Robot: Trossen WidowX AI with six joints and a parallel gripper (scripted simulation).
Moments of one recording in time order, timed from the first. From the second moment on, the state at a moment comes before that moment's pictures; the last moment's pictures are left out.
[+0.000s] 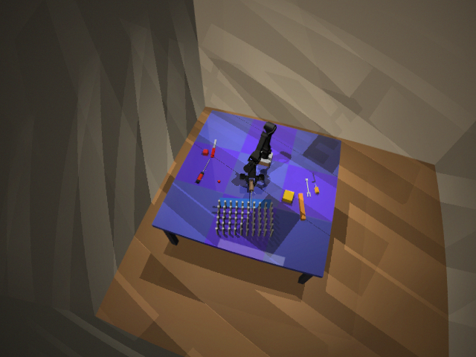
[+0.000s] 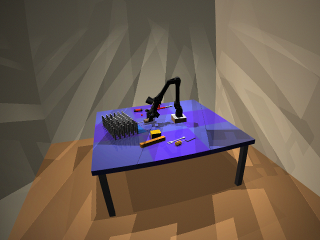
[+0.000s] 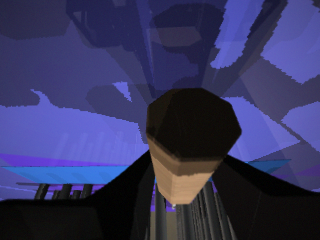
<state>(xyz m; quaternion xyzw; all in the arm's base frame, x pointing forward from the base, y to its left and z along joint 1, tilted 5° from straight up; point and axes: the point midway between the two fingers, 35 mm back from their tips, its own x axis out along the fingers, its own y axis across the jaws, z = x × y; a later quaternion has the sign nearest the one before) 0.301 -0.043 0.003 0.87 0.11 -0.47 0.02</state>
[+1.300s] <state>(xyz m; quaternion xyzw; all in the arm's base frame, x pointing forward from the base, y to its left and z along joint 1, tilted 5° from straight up) 0.330 -0.037 0.004 0.87 0.11 -0.47 0.02</state>
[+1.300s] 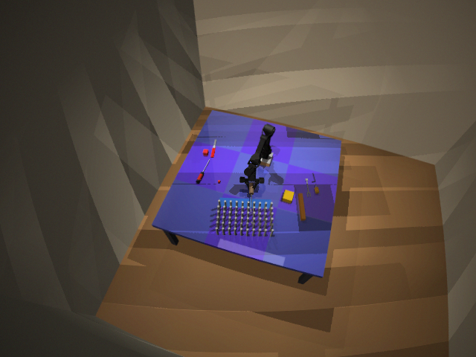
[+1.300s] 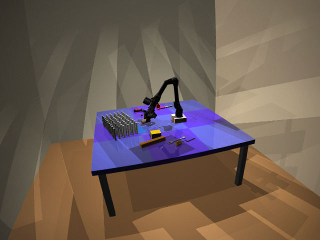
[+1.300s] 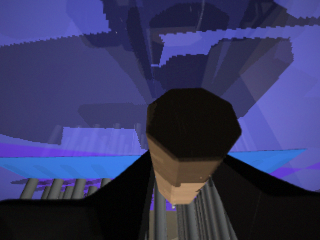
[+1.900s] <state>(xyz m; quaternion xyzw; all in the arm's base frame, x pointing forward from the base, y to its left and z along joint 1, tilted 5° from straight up) 0.343 -0.034 0.004 0.87 0.11 -0.47 0.02</state>
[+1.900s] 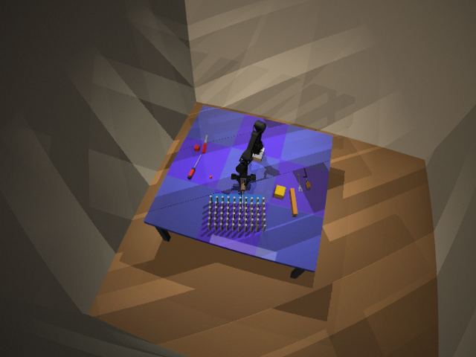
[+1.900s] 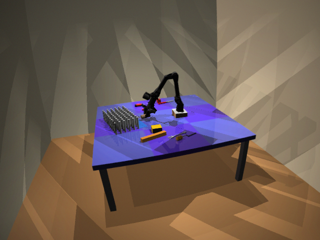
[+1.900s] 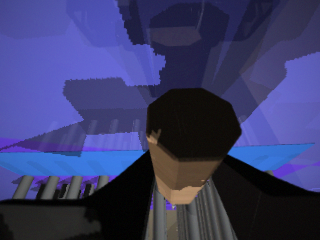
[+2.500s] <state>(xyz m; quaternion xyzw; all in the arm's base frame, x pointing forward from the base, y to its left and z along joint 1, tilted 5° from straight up) 0.355 -0.031 0.004 0.87 0.11 -0.47 0.02</state>
